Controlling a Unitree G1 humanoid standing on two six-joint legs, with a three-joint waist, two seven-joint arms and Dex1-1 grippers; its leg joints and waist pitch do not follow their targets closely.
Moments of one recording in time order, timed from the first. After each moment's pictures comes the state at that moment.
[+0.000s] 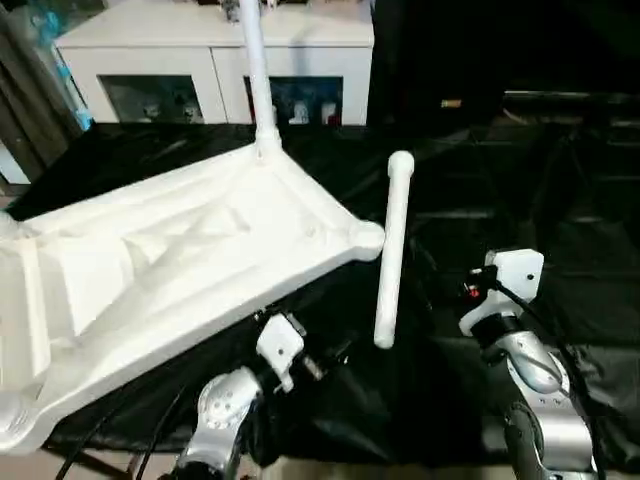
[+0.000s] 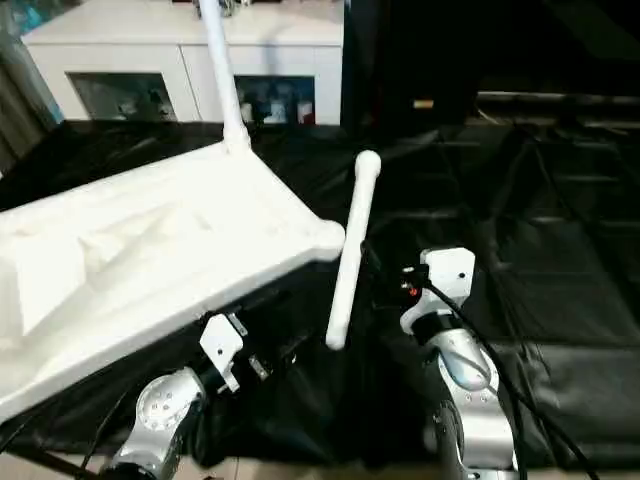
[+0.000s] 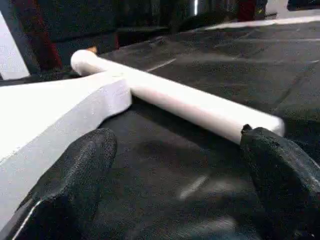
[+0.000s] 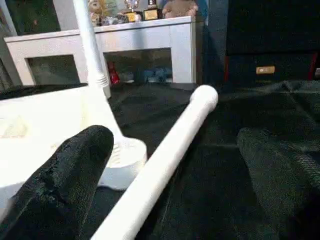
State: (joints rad) left arm -0.20 0.00 -0.06 0.84 0.07 -0.76 -0.69; right arm -0.03 -0.09 -0.06 -0.07 0.19 0.08 0.27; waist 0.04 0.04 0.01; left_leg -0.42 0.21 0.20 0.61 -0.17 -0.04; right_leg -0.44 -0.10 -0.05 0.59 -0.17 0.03
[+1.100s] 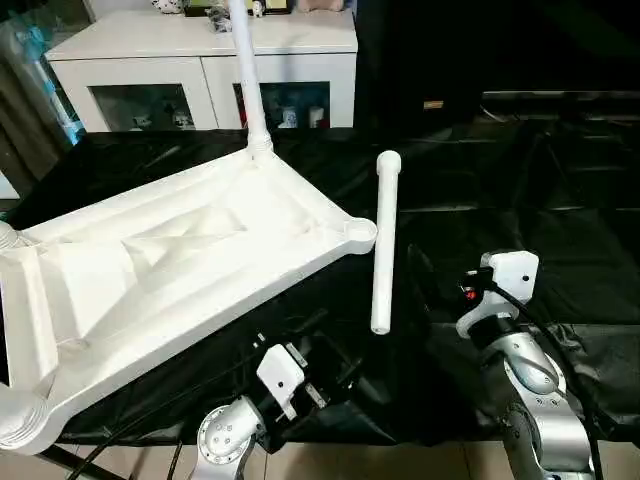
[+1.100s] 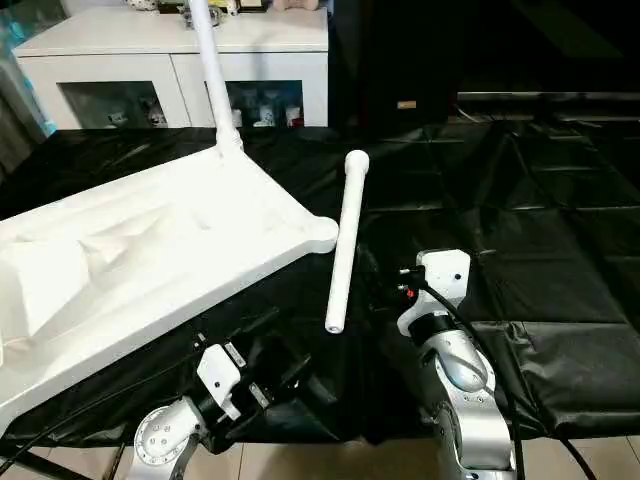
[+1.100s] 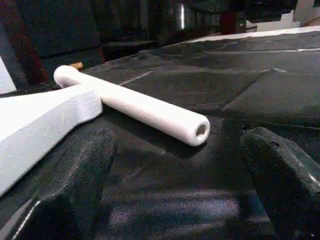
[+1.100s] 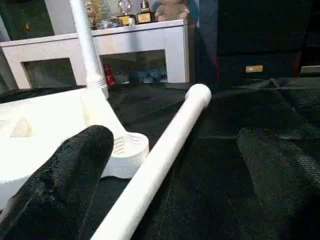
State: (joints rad) left arm -0.10 -0.02 -0.06 0.82 0.08 -0.88 -0.69; right arm -0.03 -0.09 -0.05 -0.07 0.19 0.09 0.26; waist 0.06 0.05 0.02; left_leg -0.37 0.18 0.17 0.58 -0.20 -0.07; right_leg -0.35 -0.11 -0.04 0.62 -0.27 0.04
